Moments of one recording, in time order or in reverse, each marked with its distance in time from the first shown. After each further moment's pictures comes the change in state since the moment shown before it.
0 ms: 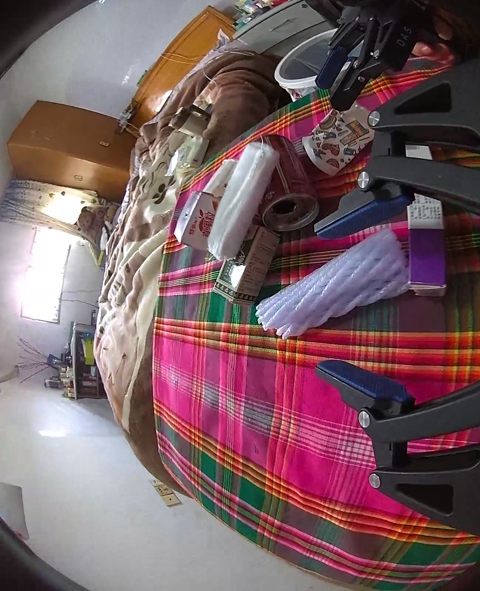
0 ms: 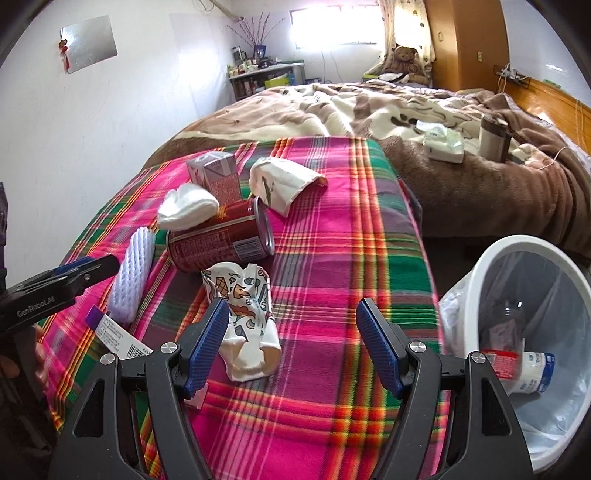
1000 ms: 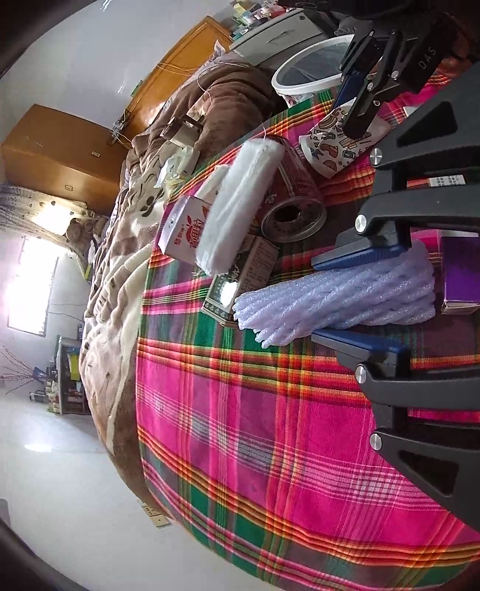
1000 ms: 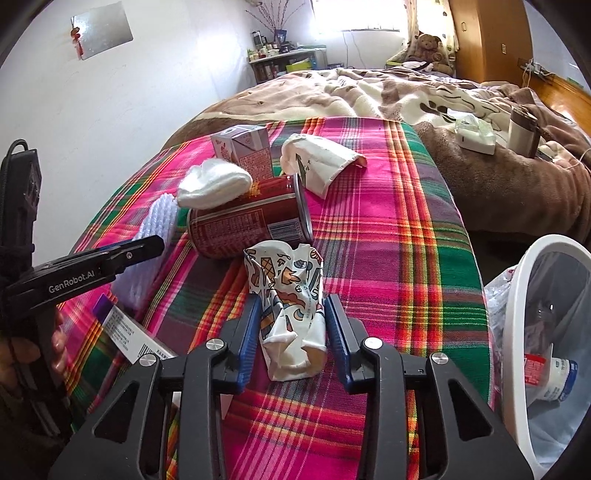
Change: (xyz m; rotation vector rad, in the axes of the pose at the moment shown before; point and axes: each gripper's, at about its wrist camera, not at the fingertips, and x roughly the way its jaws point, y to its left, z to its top) left arm 0.025 -0.004 0.008 -0.005 0.037 -0.076; right arm 0.015 0.018 -0.003 -0.029 0.056 0.076
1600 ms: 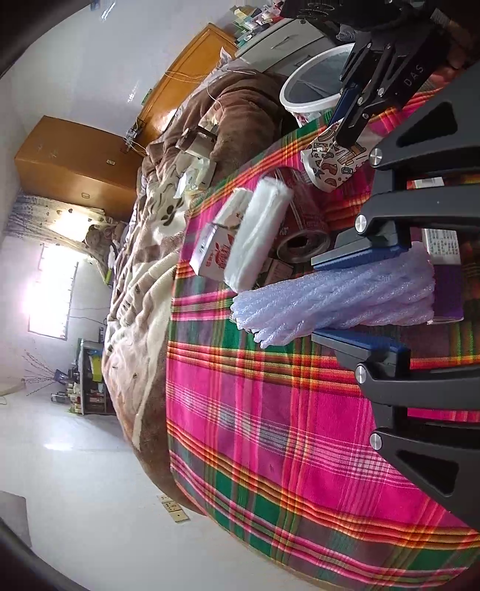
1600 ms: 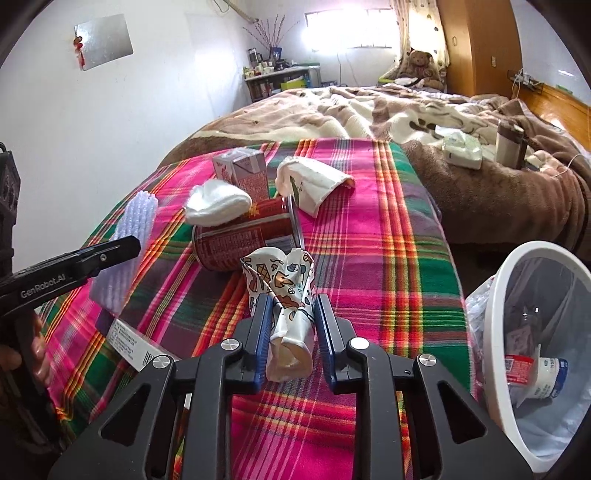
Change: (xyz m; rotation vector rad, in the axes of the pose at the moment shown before) left arm -0.044 -0.010 -0.004 0.023 -0.090 0.001; right arm -0.015 -0.001 0.001 -0.003 -0.086 -0.035
